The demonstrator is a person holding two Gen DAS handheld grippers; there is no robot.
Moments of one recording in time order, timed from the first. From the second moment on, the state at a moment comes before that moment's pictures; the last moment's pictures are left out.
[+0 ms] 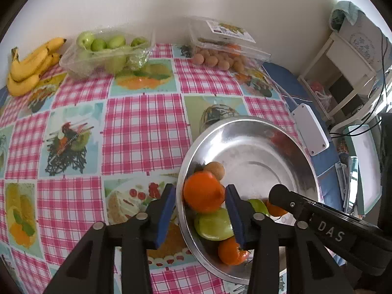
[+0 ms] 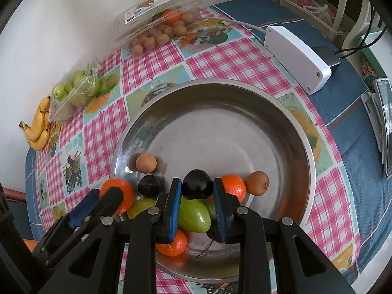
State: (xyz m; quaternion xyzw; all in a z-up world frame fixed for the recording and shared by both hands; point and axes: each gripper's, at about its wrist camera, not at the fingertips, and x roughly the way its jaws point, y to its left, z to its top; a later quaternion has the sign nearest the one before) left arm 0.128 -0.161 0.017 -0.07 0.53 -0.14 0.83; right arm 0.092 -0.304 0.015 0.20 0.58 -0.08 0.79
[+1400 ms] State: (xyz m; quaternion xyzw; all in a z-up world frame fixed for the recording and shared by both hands) left arm 0.140 -0.114 -0.006 -0.11 0.56 -0.06 0.82; right arm 0.111 -0.281 -0.015 0.15 0.58 -0.07 0.80
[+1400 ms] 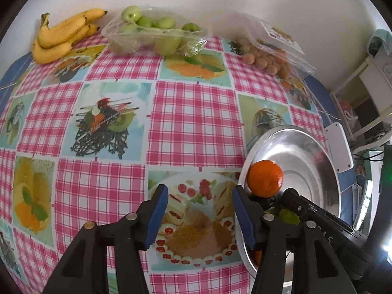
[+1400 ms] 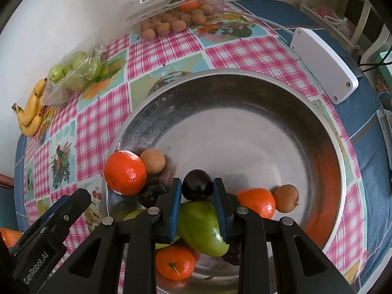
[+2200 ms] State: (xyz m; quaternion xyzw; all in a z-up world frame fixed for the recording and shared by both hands) left arm 0.145 -0.090 -0.024 -0.12 0.58 0.00 0.81; right arm 0.114 -0.279 -0.001 0.13 0.56 -0.08 0.81
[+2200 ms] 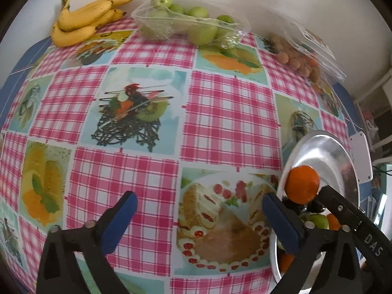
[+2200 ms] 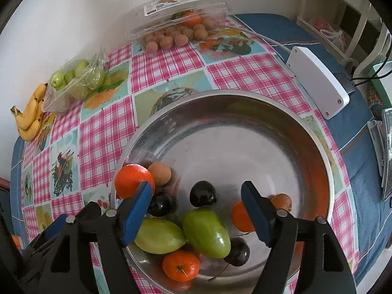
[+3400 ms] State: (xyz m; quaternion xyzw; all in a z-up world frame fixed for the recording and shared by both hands) left arm 0.134 -0.075 0.009 -0.04 0.51 0.04 0.86; right arm 0.109 -0.268 0.008 0.08 0.58 -0.09 0.81
